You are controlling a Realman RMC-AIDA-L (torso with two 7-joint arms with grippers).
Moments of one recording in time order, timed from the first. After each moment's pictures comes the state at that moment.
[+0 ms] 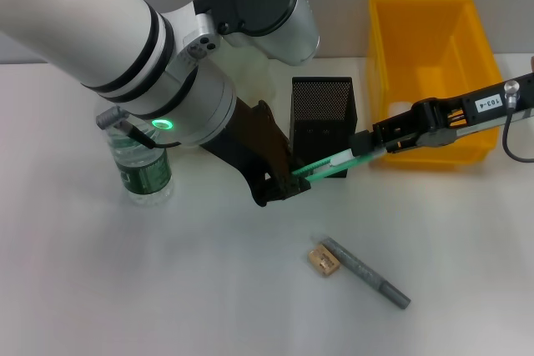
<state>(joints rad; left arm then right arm) -0.77 -2.07 1.54 1.53 2.41 1.58 -2.33 0.83 1.90 -0.81 -0.66 -2.08 -1.73 2.41</state>
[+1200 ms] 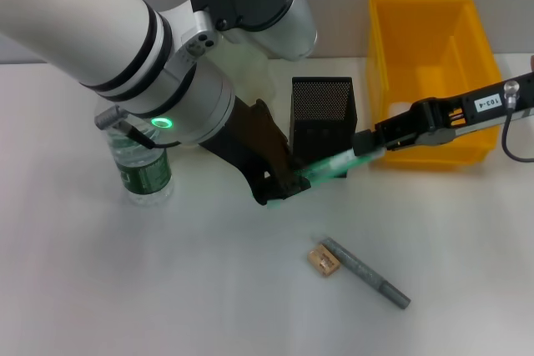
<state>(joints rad) -0.77 -2.07 1.53 1.53 2.41 1.58 -2.35 0.82 1.90 -0.80 -0.66 -2.08 -1.74 2.40</state>
